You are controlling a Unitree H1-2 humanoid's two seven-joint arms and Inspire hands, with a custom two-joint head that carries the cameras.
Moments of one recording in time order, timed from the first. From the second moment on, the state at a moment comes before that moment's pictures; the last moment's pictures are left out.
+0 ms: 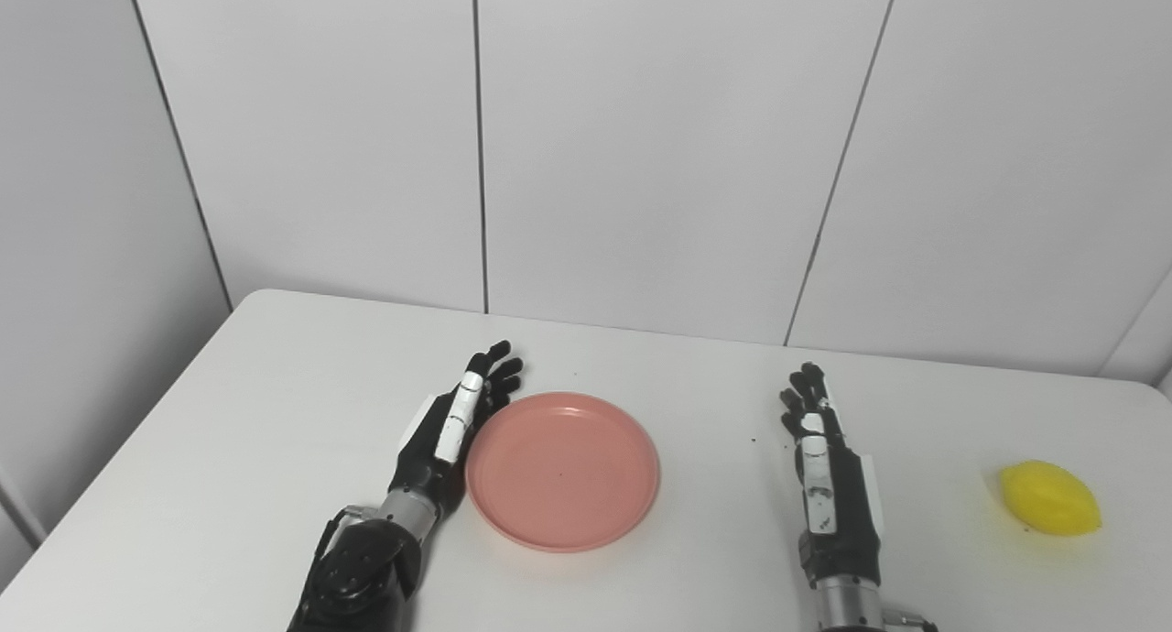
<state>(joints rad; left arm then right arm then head) -0.38 0.08 0.01 0.32 -0.18 0.03 -0.18 -0.28 0.09 0.00 0.26 -0.05 -0.28 -0.09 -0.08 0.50</state>
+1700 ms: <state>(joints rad) -0.34 -0.06 -0.02 0.31 -0.04 -0.07 -0.04 -0.29 0.13 0.03 0.26 -0.07 -0.28 -0.10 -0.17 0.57</state>
